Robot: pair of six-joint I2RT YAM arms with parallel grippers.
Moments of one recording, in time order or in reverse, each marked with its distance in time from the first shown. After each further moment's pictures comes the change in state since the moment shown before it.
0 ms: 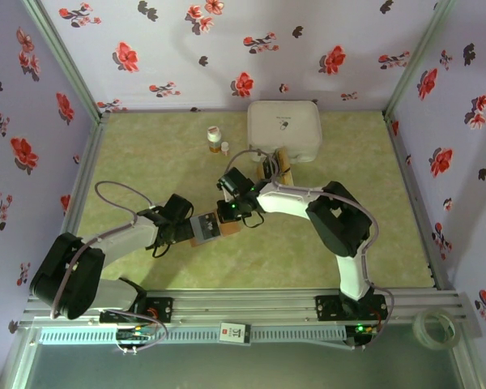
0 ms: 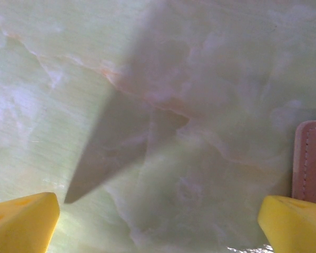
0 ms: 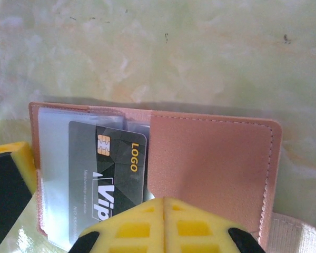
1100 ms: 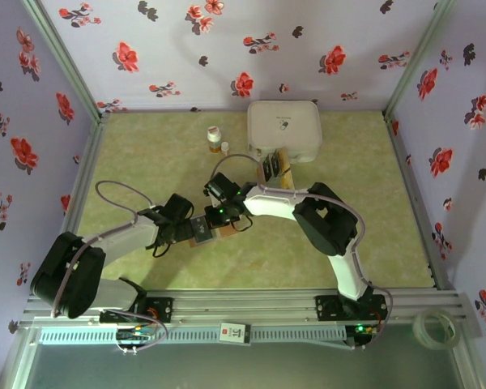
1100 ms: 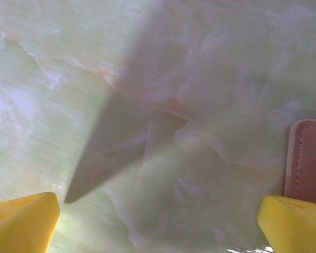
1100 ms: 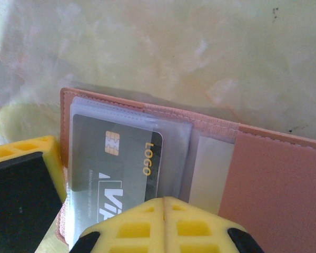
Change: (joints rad) left arm 0.000 0.006 0.004 0.000 0.000 0.003; right arm 0.071 0.090 0.105 -0.020 -0.025 0.003
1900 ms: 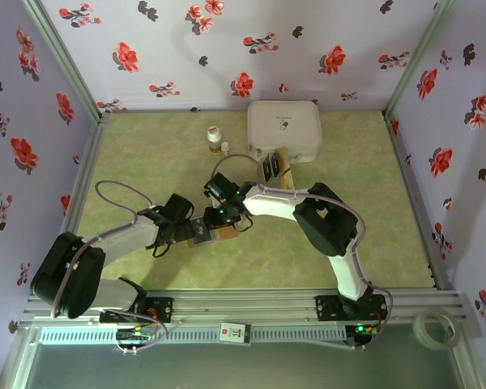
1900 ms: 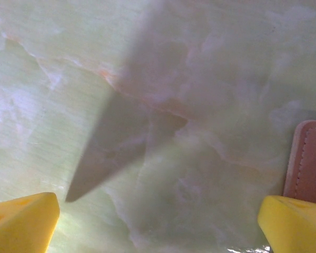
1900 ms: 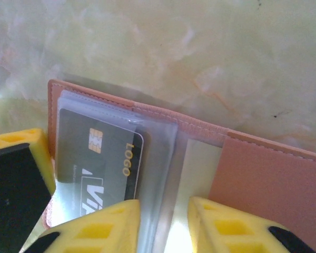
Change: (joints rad) left arm 0.000 -0.003 0.000 -0.003 0.000 0.001; right arm 0.005 -0.010 0.014 -0.060 0.030 -0.011
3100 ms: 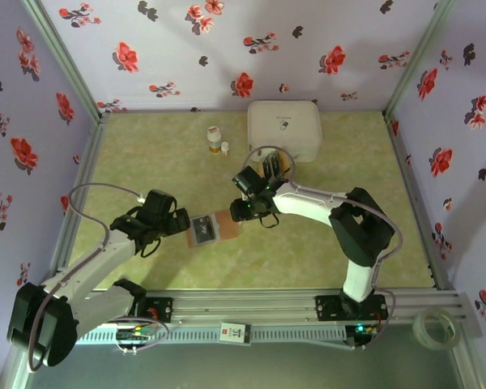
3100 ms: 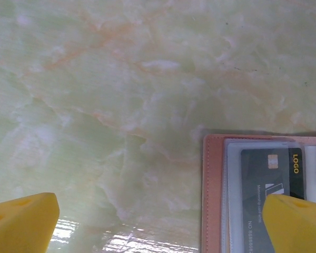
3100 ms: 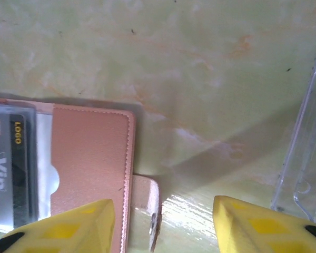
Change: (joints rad) left arm 0.064 -0.317 0.014 -0.060 0.102 0.112; right arm -0.119 -0.245 -0.224 -0.049 0.190 -0.032
